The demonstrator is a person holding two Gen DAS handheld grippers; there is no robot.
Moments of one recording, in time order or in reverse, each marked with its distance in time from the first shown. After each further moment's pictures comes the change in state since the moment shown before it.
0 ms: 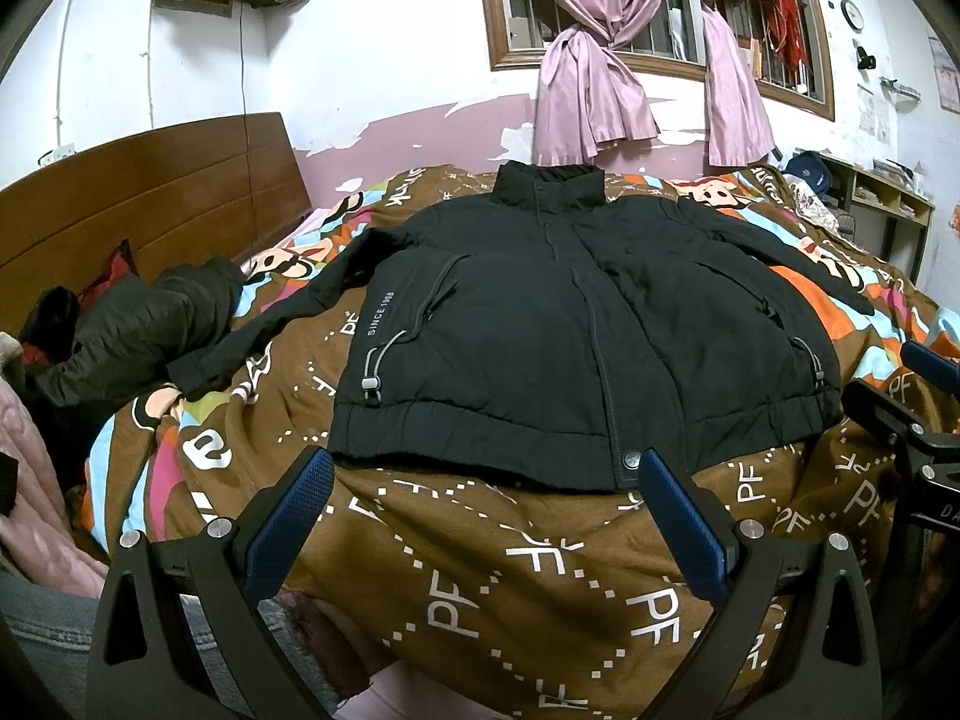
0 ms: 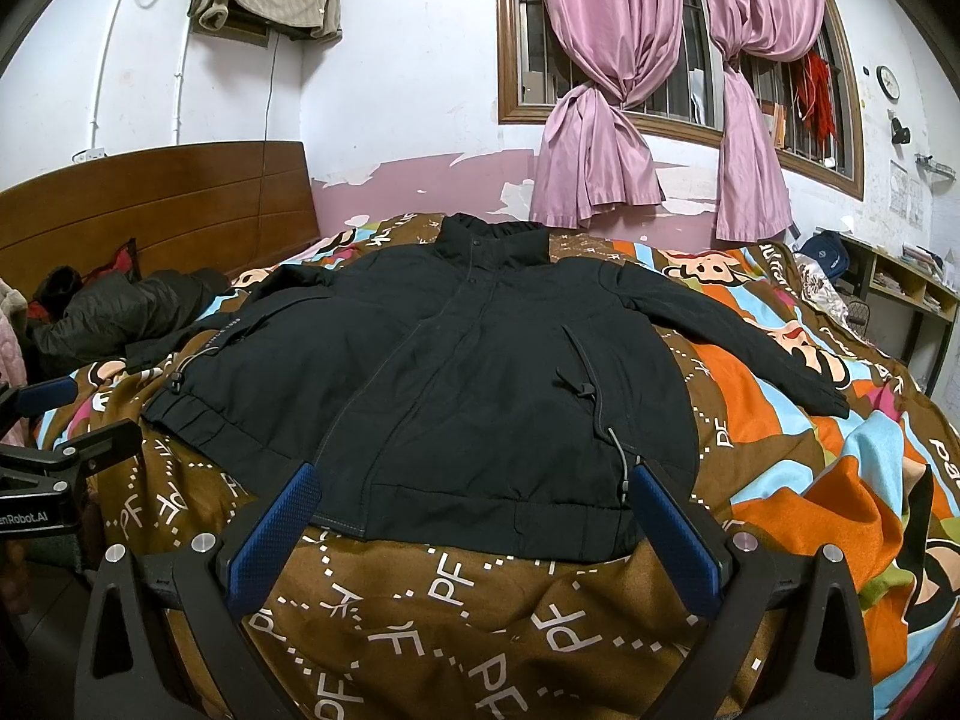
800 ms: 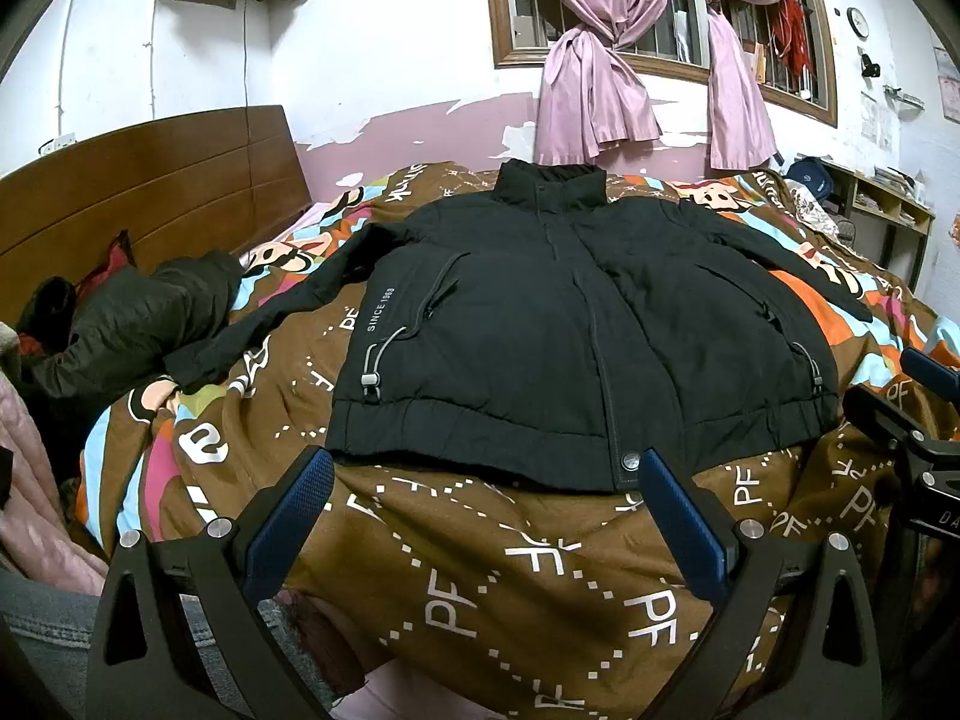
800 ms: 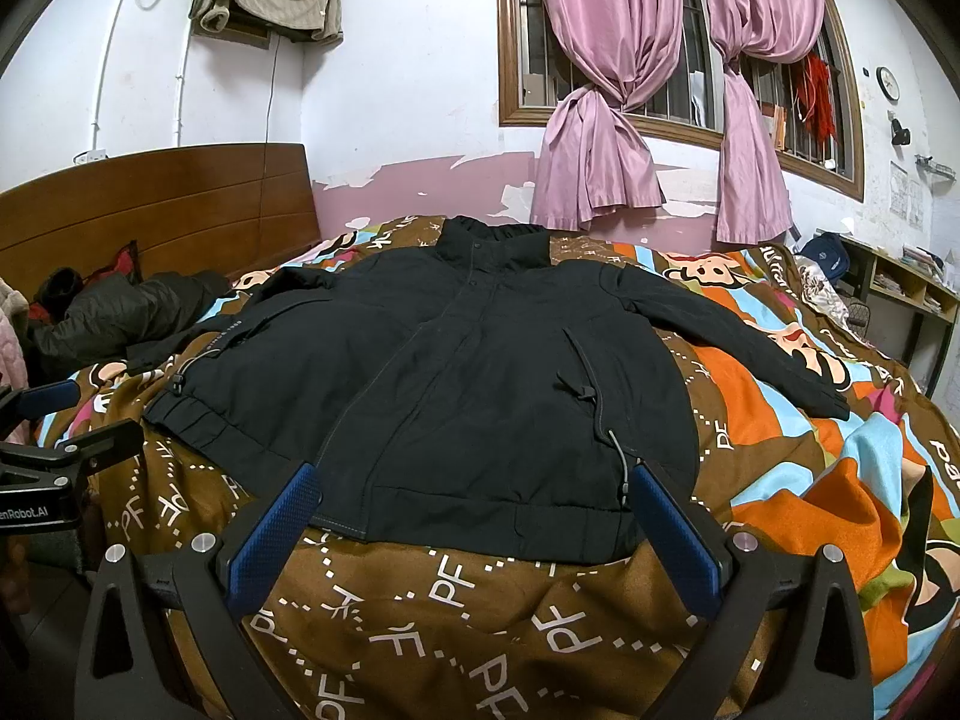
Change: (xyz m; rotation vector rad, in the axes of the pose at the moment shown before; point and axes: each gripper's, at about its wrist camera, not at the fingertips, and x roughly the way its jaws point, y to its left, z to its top) left arm 0.000 0.000 0.000 -0.006 0.001 -0.005; right arm -0.001 -0.001 -0.001 -0.002 -0.005 0.001
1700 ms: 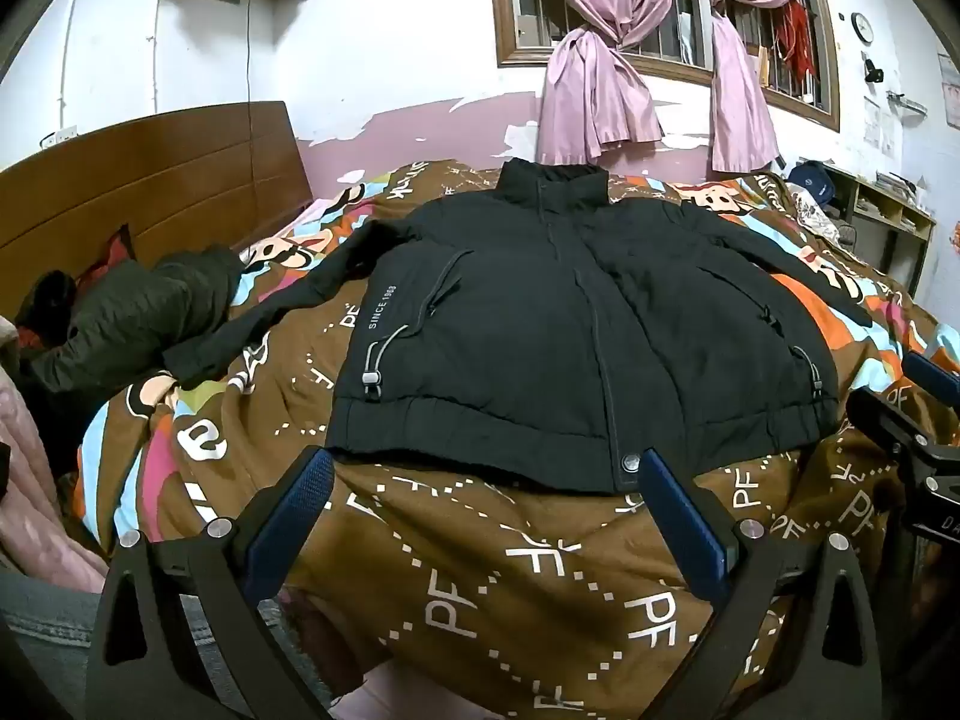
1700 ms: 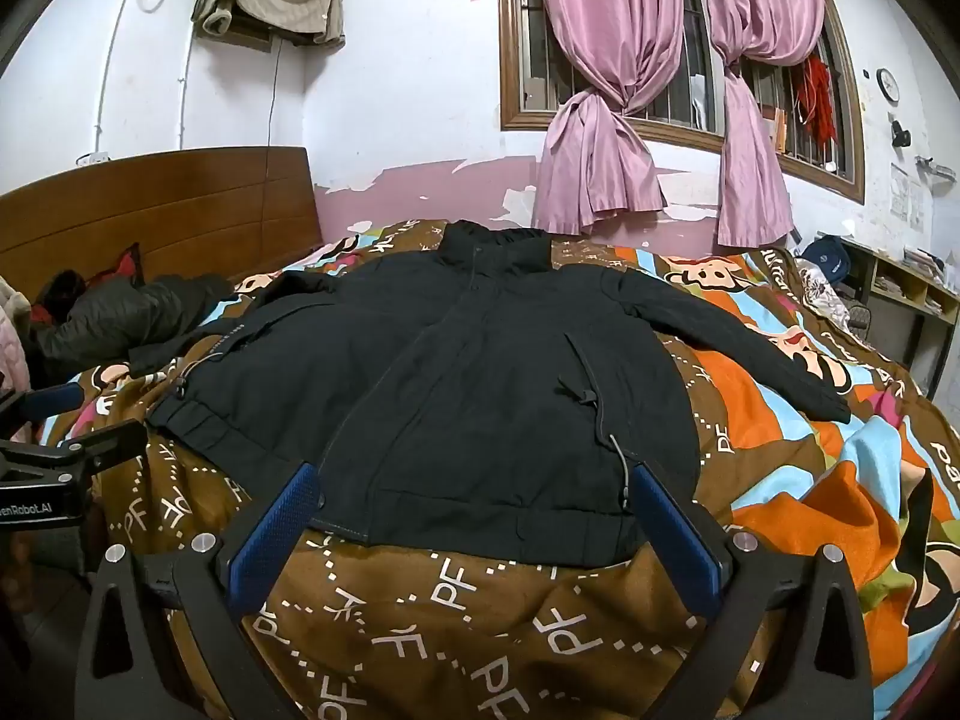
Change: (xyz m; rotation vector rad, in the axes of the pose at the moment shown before) left arm 0.000 0.000 0.000 -0.007 0.006 -0.005; right arm -0.002 -0.001 -0.001 -0.003 -0.006 0.000
